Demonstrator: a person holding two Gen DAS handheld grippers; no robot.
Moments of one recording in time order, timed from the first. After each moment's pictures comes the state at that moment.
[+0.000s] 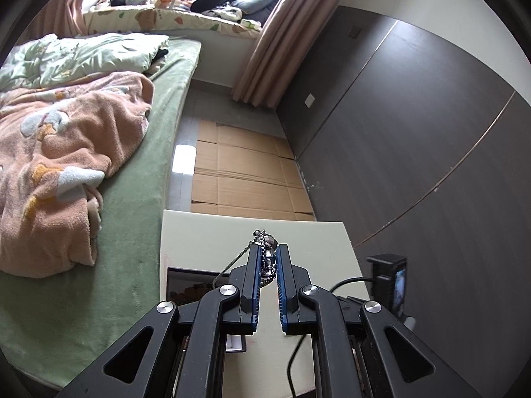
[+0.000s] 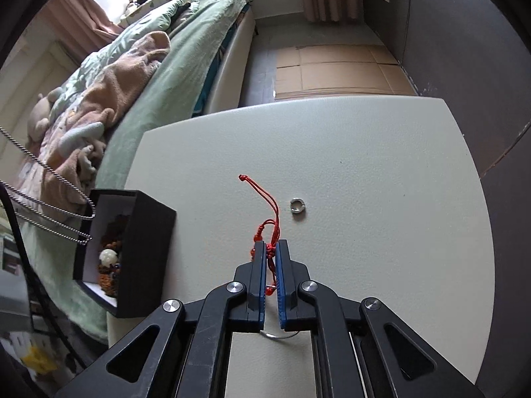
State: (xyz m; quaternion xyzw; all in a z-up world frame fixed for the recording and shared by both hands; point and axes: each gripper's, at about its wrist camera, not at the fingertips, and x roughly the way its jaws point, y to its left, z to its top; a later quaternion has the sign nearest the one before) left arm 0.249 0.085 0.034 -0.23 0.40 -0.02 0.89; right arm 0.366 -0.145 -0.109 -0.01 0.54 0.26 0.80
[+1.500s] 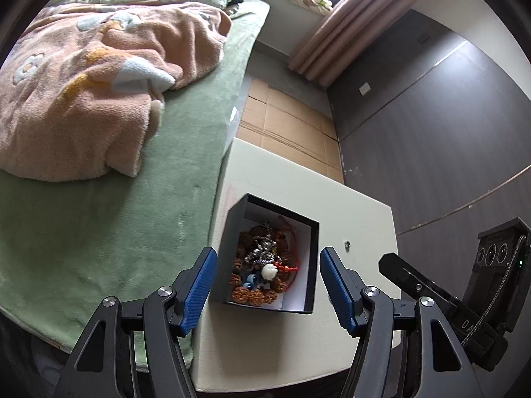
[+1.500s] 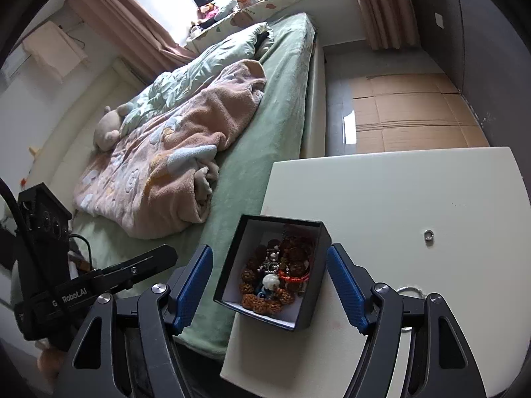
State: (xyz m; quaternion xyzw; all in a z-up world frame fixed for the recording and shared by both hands) left arm 0.211 0.136 -0.056 -0.32 0.46 0.04 0.83; right arm 0.317 -0.081 -0.045 0.07 0.49 0.37 0.79
